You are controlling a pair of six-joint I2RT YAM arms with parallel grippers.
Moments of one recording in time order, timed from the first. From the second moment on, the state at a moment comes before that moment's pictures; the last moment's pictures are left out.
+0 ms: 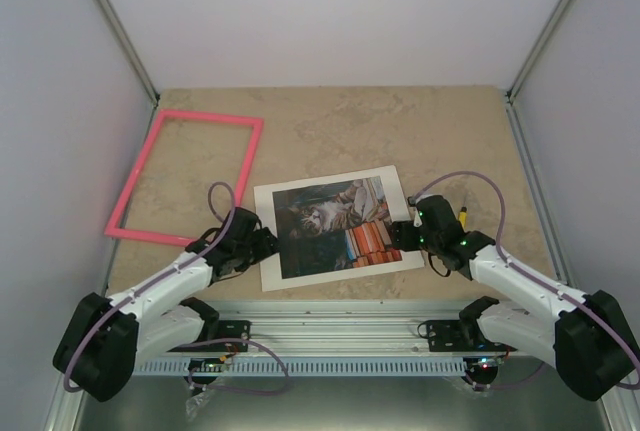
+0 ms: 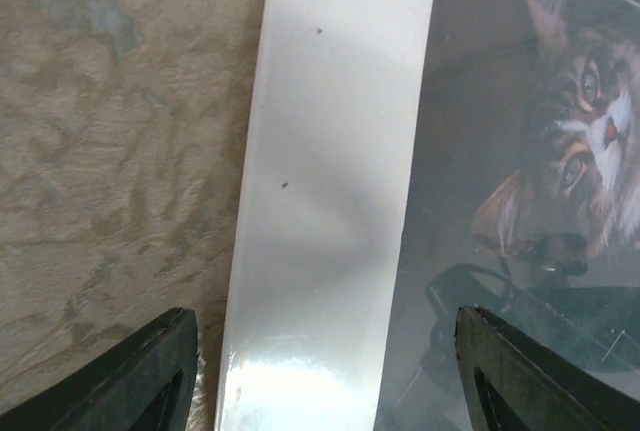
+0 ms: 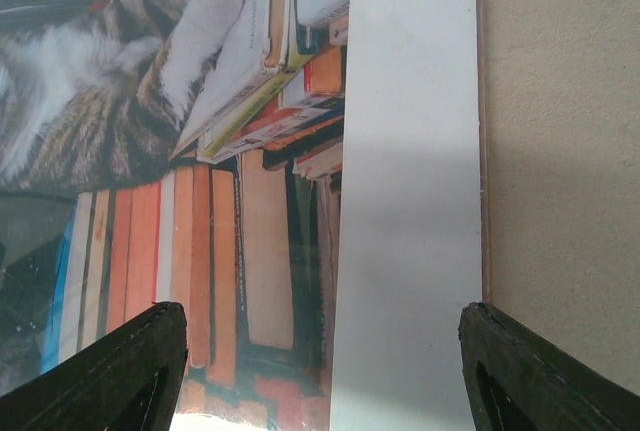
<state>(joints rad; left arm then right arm) -0.52 1.02 0.35 -0.32 0.04 -0.92 0.55 1.04 0.45 -0.26 0.03 0.39</state>
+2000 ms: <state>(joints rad) -0.67 1.34 0.49 -0.02 0.17 -0.99 0.57 1.04 0.43 -0.22 0.01 0.38</state>
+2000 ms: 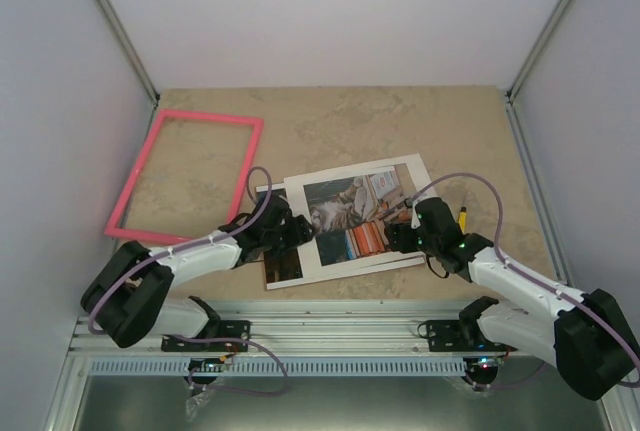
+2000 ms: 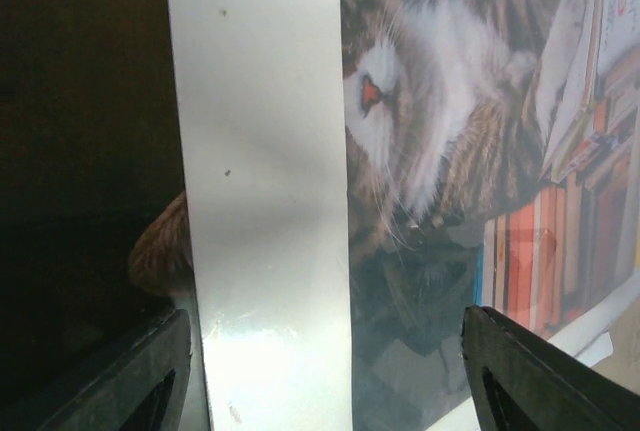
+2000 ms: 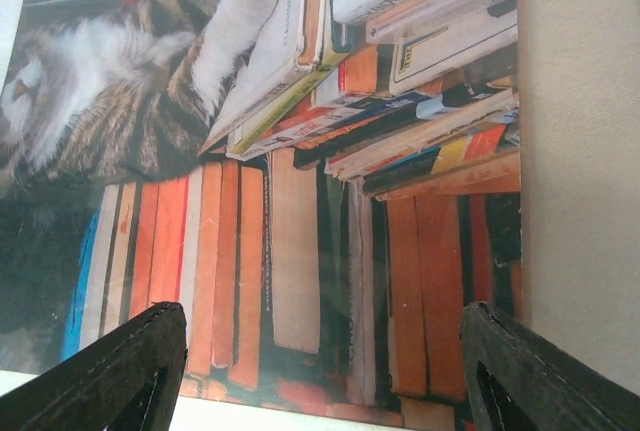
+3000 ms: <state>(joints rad) -0.54 0.89 0.30 -0.32 0.14 -0.99 0.57 1.05 0.33 -0.08 -0.05 0.36</state>
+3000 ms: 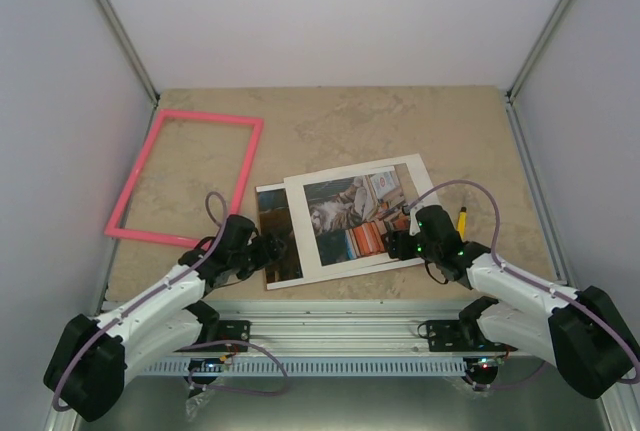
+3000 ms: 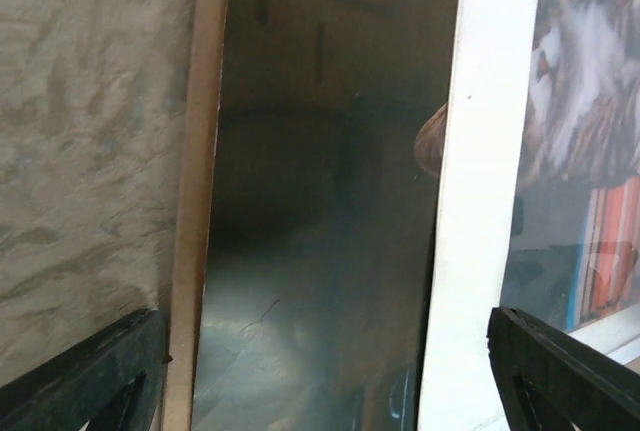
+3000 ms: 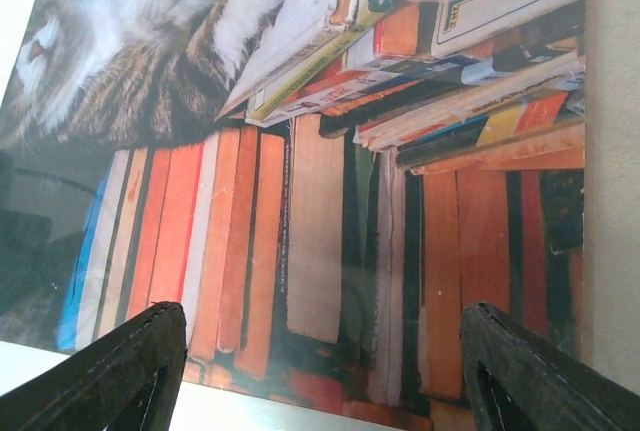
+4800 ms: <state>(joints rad) -0.52 0.81 0.30 -0.39 0.27 -1.00 0.57 1.06 0.33 -0.06 -0.06 0.35</state>
